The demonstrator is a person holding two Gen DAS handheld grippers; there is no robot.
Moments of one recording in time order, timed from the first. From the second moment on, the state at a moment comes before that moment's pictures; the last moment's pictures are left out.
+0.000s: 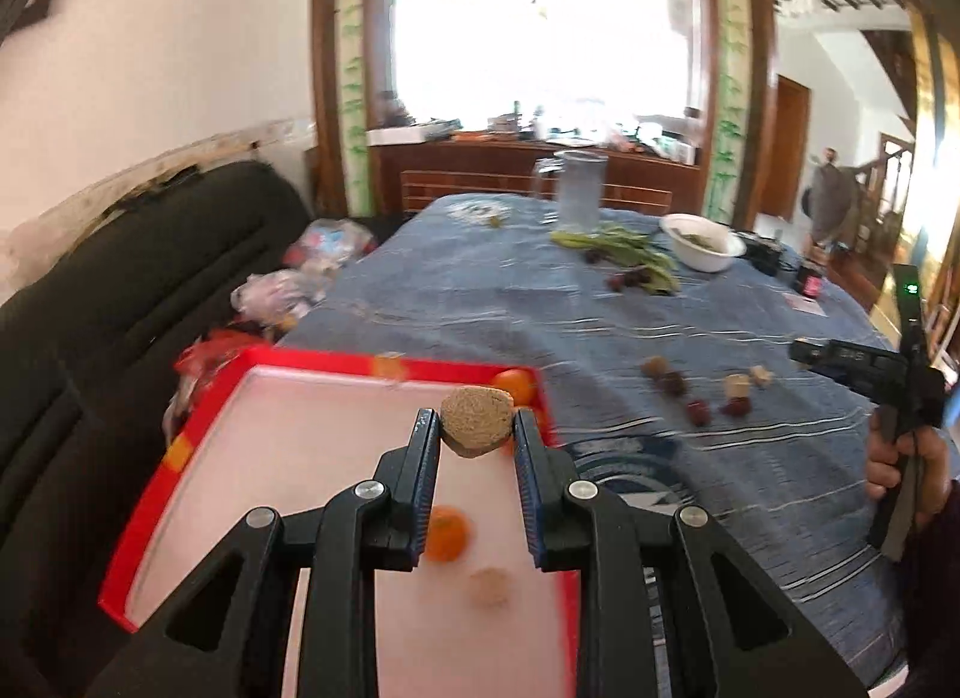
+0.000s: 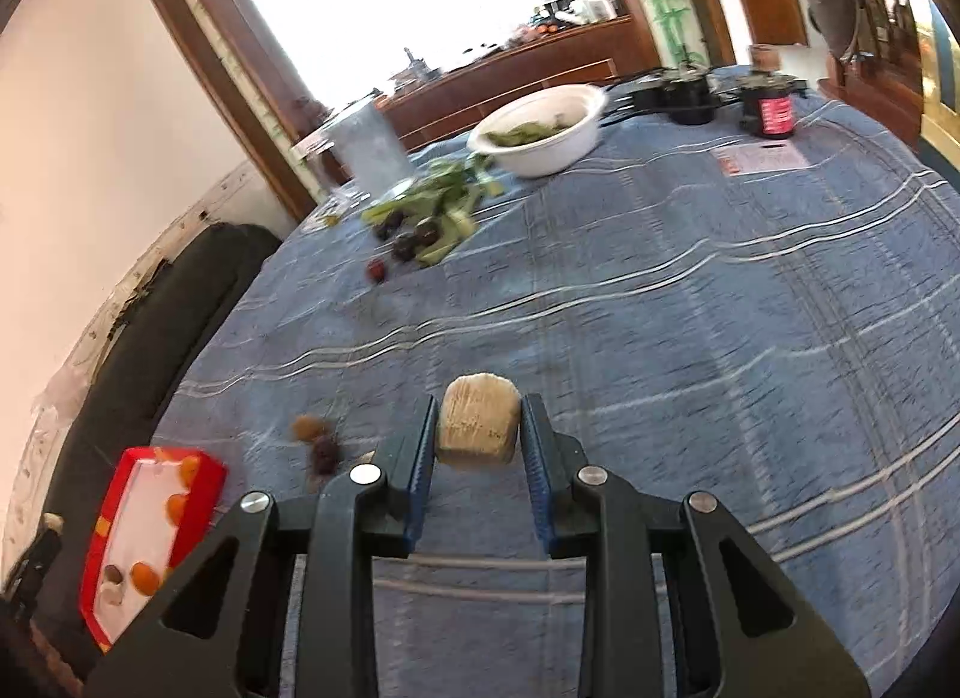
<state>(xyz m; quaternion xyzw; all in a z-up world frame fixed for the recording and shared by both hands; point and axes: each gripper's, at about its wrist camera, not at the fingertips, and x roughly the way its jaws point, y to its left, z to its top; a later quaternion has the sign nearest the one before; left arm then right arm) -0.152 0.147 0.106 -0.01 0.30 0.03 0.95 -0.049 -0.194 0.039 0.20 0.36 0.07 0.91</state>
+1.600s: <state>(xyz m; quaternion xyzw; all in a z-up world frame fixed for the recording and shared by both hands) -0.155 0.205 0.064 0.02 0.37 0.11 0.92 -0.104 0.000 0.056 0.05 0.37 0.28 0.88</state>
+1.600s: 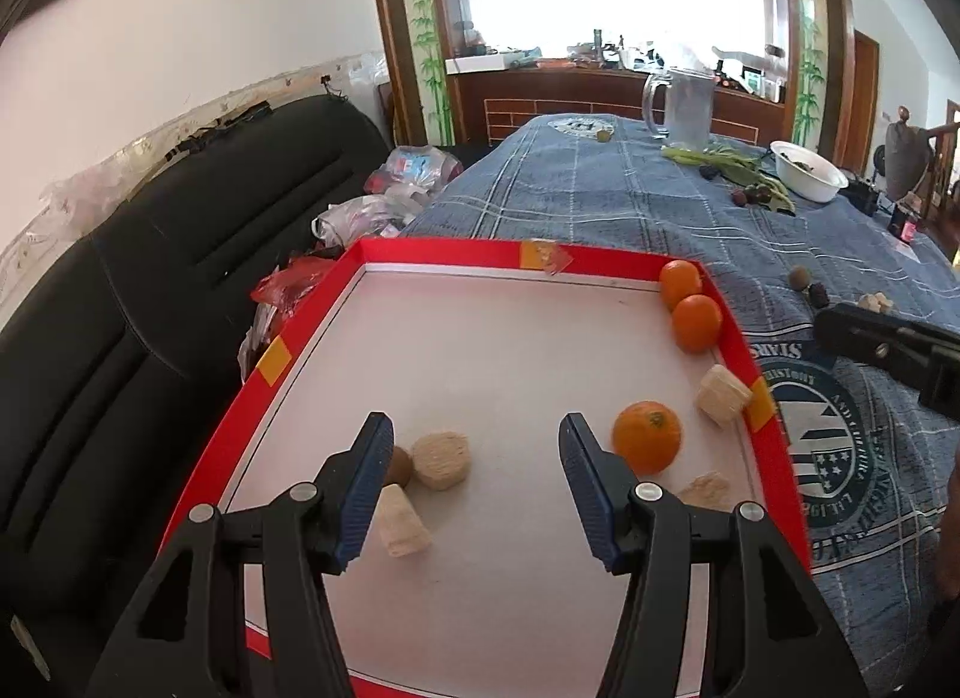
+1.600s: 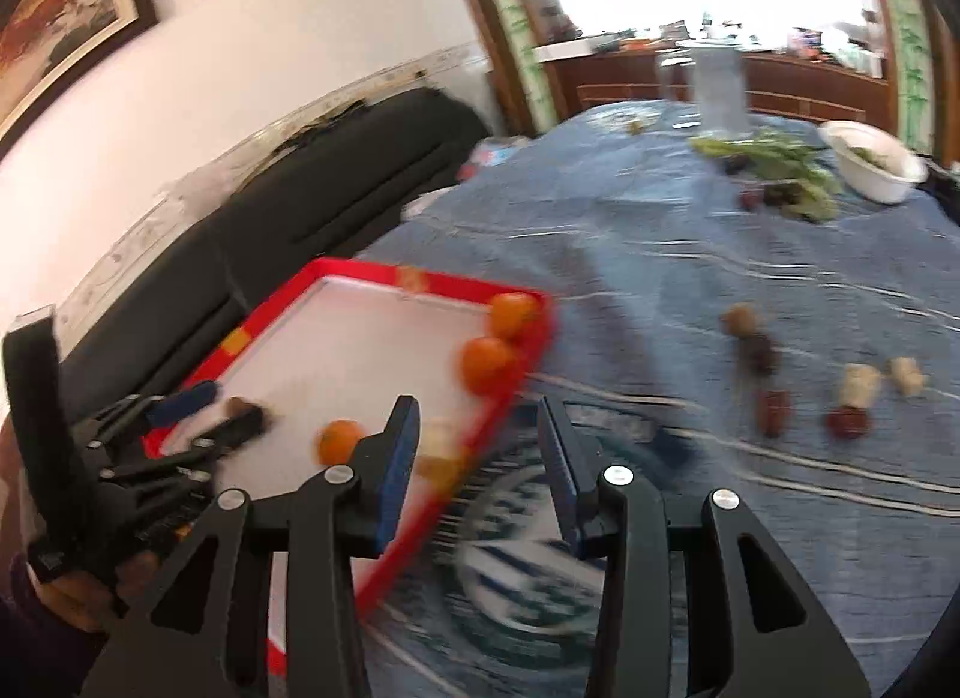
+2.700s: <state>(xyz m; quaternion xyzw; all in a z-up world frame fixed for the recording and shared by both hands) -0.069 0.033 0.080 0.07 0.40 -0.06 0.91 -0.036 -0.139 0.012 0.02 0.45 0.13 0.88</state>
